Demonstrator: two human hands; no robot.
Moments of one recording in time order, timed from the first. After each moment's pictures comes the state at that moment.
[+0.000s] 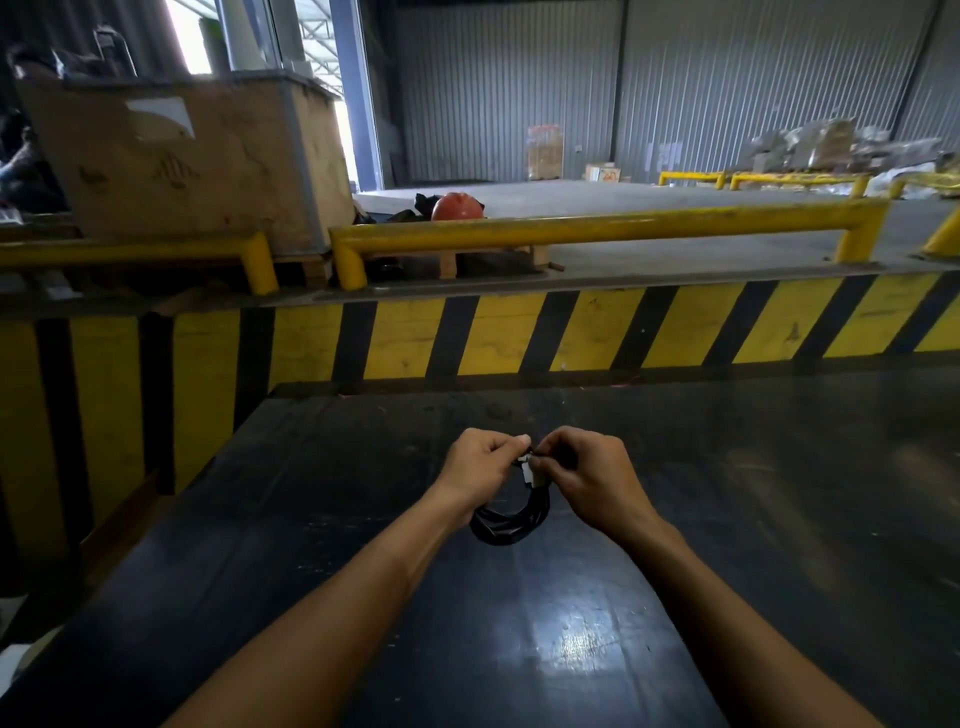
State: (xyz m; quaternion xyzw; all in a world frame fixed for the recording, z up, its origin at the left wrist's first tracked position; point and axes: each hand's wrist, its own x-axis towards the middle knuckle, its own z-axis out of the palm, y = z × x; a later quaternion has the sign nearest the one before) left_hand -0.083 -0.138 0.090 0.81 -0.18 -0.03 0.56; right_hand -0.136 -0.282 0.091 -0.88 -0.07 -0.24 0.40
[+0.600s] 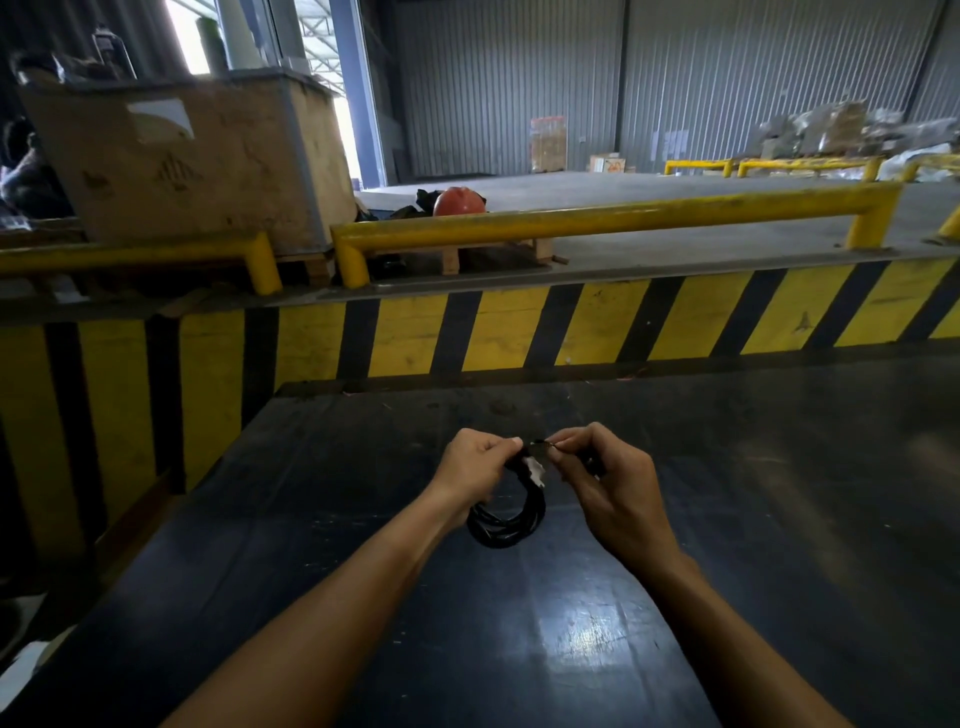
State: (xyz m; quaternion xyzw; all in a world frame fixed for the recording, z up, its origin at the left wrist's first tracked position) left_hand -0.082 -0.138 0.089 0.82 -0.13 -0.04 0.56; right_hand -0.162 -0.279 0.084 -0.78 -0.14 -0.33 0.52
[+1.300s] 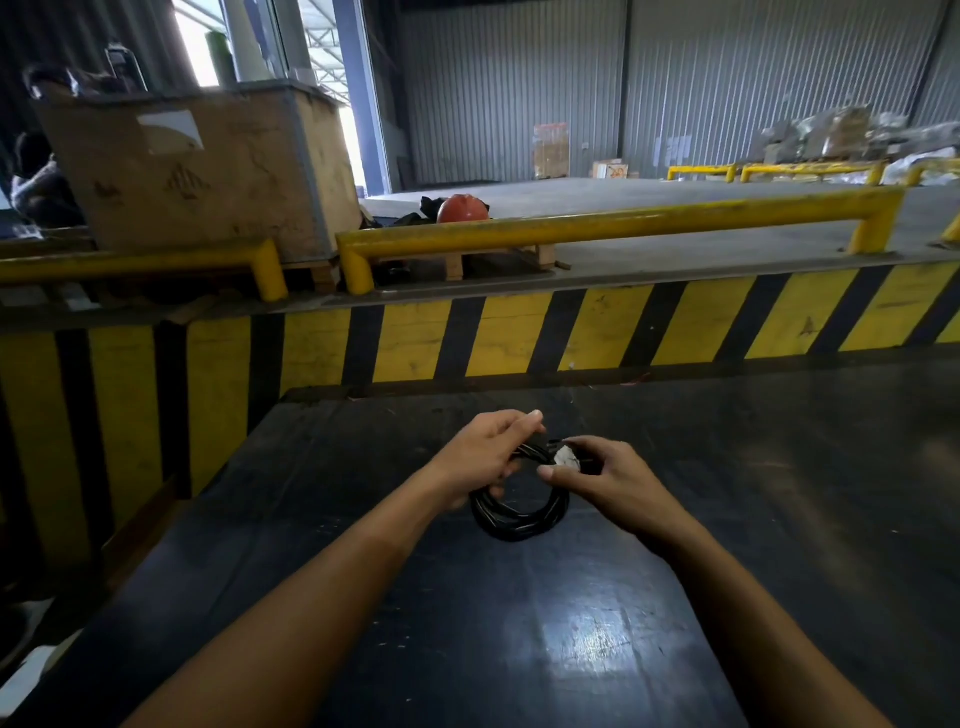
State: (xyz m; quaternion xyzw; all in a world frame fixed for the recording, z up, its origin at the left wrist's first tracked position) left_hand -0.094 -0.133 0.125 0.78 -0.23 -0.14 0.56; right_hand -0.150 -0.299 0.093 -0.81 -0.05 -0.08 0.58
